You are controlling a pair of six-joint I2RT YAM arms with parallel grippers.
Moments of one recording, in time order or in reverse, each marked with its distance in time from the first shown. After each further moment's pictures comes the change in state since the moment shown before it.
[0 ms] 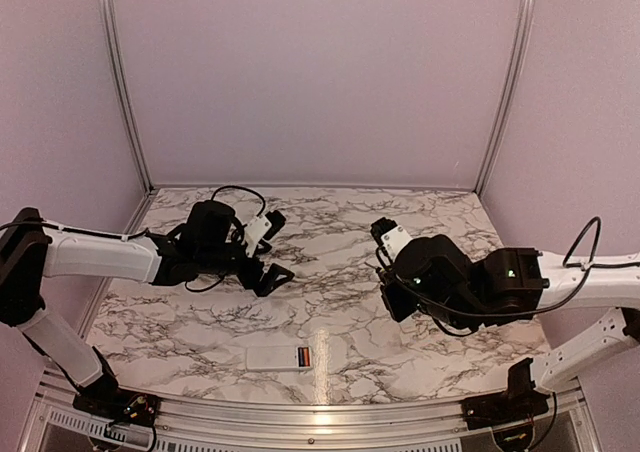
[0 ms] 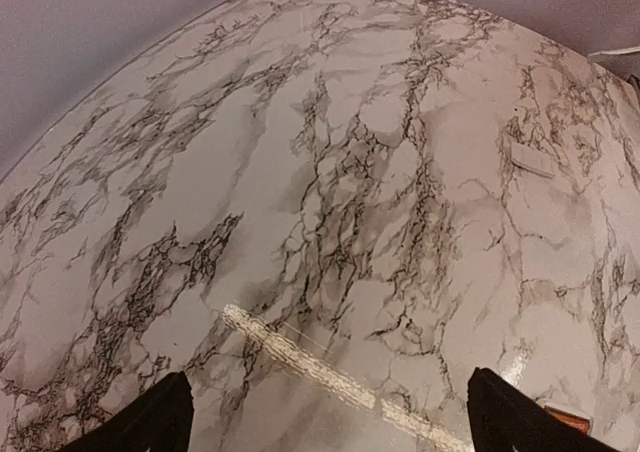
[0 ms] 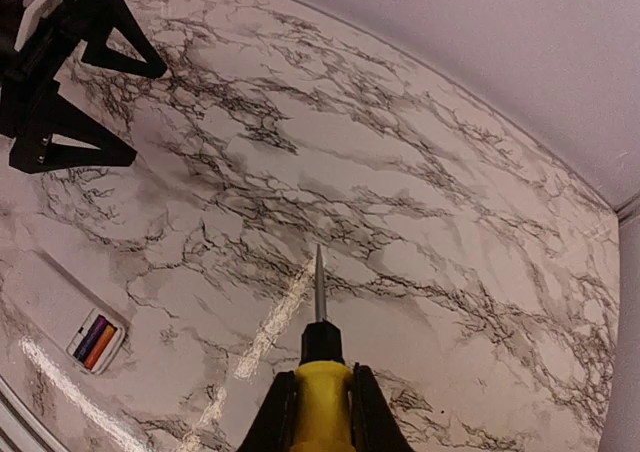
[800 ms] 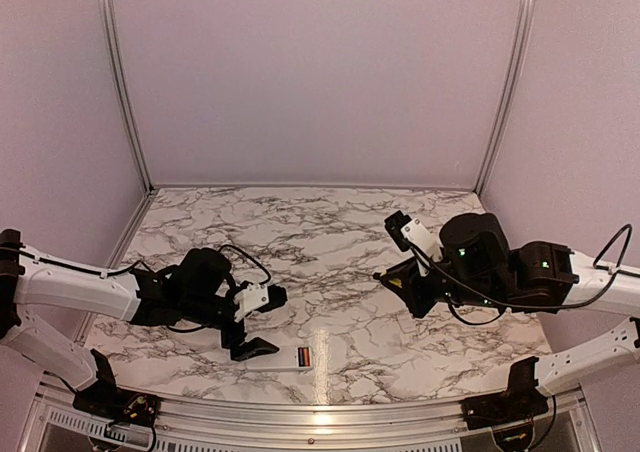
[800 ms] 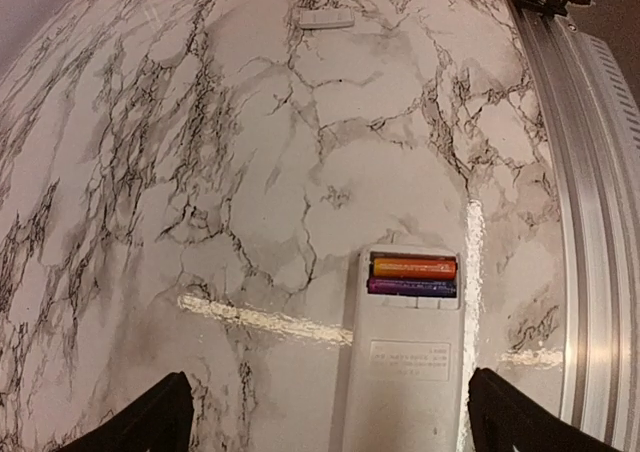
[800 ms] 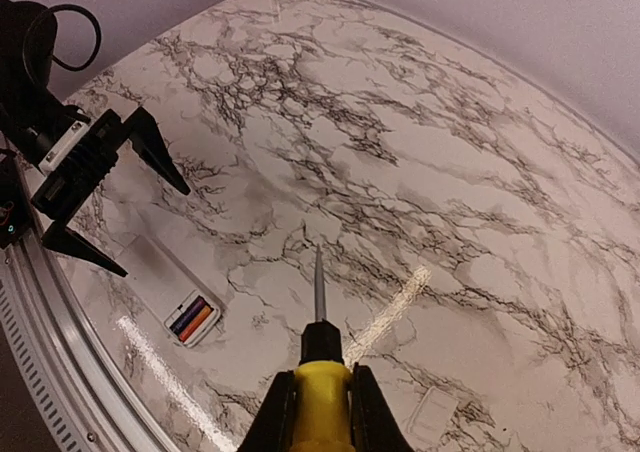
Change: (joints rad) left arm -0.137 -0.195 -0.227 -0.088 0.081 0.199; right arm -0.132 -0.198 -0.070 0.089 -0.382 -0.090
